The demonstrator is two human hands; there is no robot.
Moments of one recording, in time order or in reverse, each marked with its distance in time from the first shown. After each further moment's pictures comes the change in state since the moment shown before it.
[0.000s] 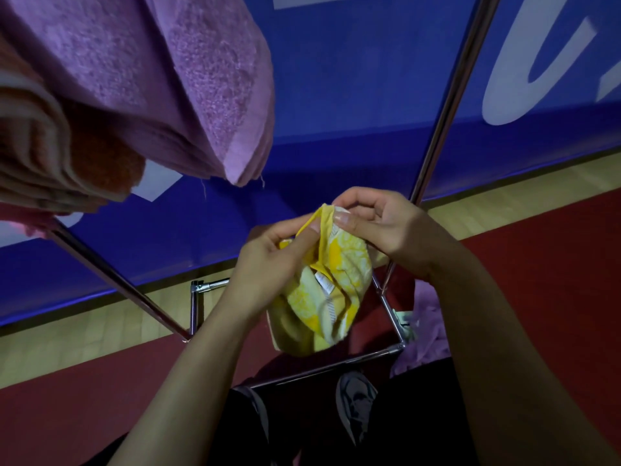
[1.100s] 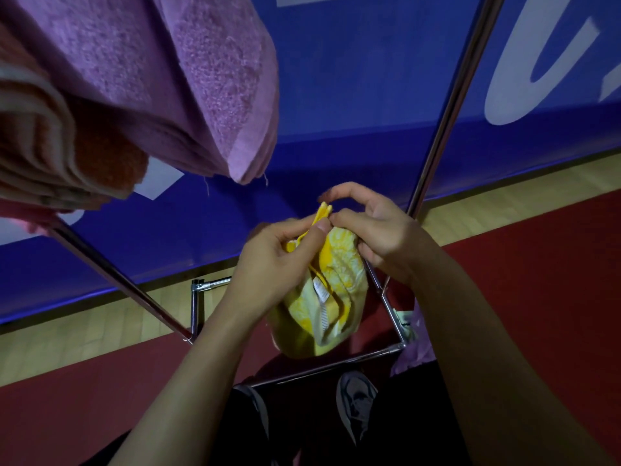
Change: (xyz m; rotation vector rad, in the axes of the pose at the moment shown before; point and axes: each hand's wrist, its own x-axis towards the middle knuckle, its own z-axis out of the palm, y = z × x) left_hand 0.007 -0.015 -0.004 0.247 0.005 0.216; right_hand 0.015 0.002 0.027 0.413 0.066 0.142
